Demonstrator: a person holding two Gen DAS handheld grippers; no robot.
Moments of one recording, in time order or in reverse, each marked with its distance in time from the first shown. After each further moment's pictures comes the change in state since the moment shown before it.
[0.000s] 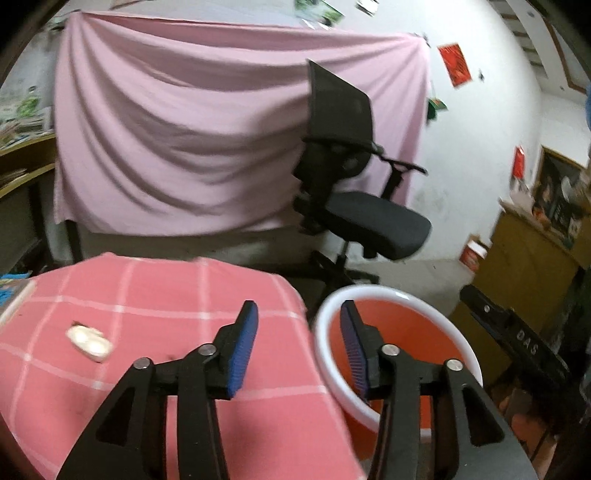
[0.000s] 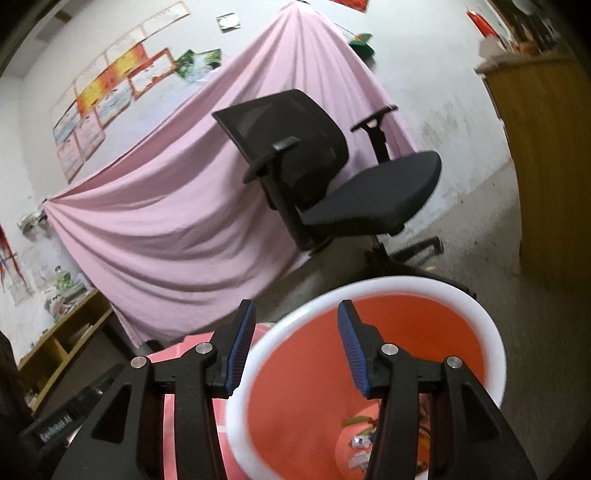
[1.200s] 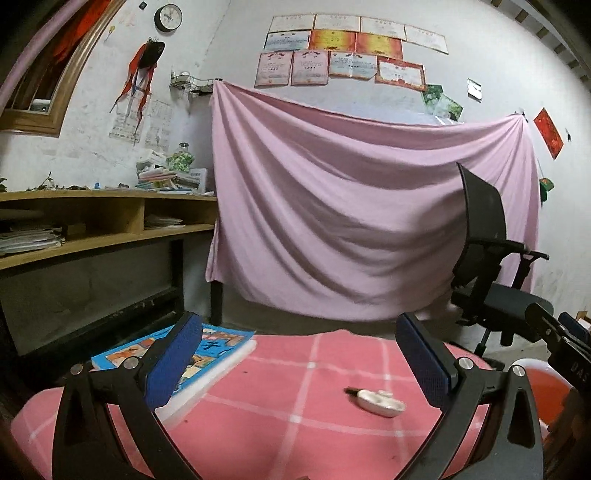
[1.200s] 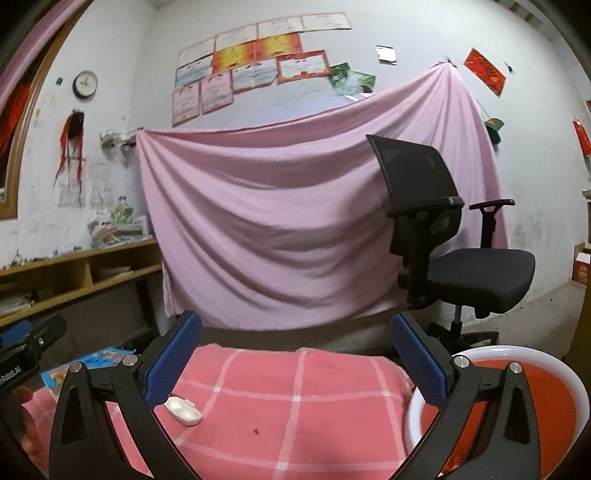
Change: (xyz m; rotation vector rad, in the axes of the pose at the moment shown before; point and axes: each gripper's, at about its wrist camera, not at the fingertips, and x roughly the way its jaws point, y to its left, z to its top) left arm -0.119 0.188 -0.041 -0.073 -0.364 0.485; right arm 0.027 0.199 -0.067 -0.409 -0.114 0.197
